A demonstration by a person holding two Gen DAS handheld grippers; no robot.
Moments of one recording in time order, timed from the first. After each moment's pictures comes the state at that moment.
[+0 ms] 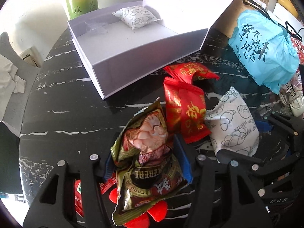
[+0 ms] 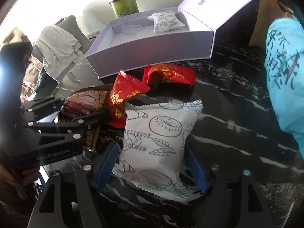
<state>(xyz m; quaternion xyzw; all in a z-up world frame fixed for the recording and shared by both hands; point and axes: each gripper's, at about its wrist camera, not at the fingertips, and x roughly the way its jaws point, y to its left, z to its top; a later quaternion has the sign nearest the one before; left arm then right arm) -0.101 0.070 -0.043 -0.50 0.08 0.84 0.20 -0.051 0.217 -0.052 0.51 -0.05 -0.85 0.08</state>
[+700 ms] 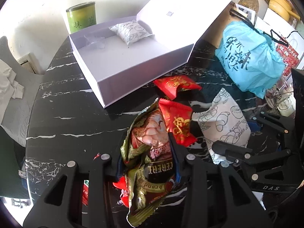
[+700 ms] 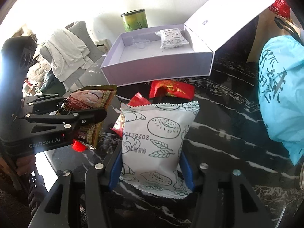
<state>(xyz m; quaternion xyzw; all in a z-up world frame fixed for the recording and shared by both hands) -0.086 0.061 -0.006 -0.48 0.07 0.84 0.23 -0.029 0.217 -0.022 0.47 -0.04 -0.87 0.10</state>
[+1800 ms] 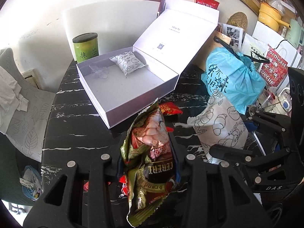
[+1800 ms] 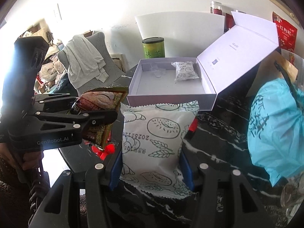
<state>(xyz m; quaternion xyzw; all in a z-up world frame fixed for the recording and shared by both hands) -0.066 0.052 0.060 -0.42 0.05 0.87 0.25 -0.010 0.209 0.048 0.41 -0.01 -0.90 0.14</state>
